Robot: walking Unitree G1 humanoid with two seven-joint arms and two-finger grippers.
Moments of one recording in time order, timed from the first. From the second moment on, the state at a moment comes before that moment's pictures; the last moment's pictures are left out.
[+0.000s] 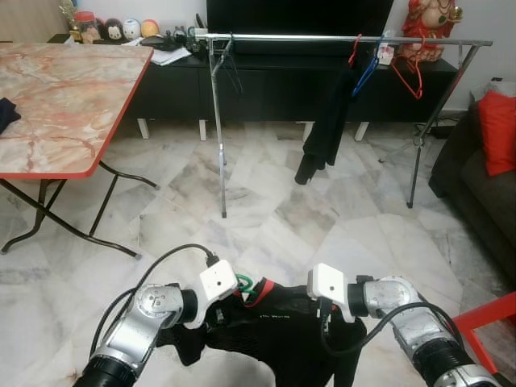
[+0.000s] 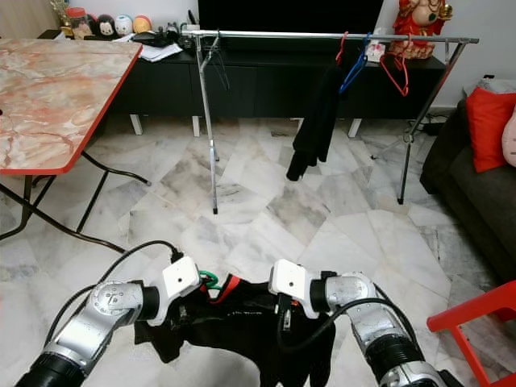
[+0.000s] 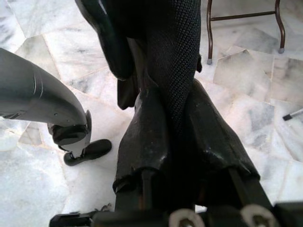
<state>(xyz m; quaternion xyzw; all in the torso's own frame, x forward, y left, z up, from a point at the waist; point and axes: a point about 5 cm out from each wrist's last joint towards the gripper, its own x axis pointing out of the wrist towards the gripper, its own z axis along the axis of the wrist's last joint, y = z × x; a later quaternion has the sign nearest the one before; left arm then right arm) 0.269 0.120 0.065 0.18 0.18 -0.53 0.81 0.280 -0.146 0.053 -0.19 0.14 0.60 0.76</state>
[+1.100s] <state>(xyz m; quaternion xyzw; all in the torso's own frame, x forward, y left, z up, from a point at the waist) 0.268 0.114 0.064 0.19 0.17 -0.55 0.80 0.280 -0.144 0.052 -0.18 0.15 0.60 0.76</state>
